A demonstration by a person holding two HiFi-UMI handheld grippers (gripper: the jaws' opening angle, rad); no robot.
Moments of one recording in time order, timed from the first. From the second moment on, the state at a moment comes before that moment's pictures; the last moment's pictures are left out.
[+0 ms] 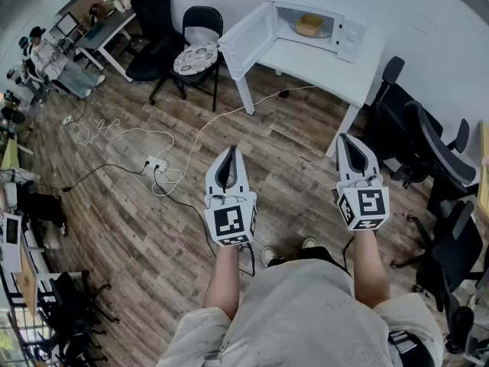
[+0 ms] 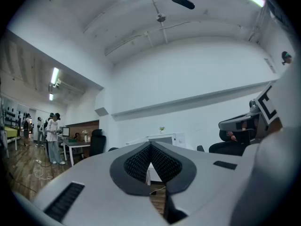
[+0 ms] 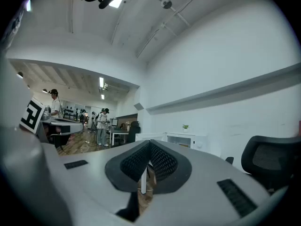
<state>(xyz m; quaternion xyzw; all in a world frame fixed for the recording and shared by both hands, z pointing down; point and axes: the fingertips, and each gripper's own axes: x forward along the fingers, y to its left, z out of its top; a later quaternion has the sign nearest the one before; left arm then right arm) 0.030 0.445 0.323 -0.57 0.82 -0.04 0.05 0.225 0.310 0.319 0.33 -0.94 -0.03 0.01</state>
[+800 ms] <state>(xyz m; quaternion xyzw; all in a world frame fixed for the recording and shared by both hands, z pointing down) 0.064 0.416 0.320 -0.57 0.82 -0.04 0.05 0.249 0.293 0.323 0.32 -0.95 -0.01 0.00</state>
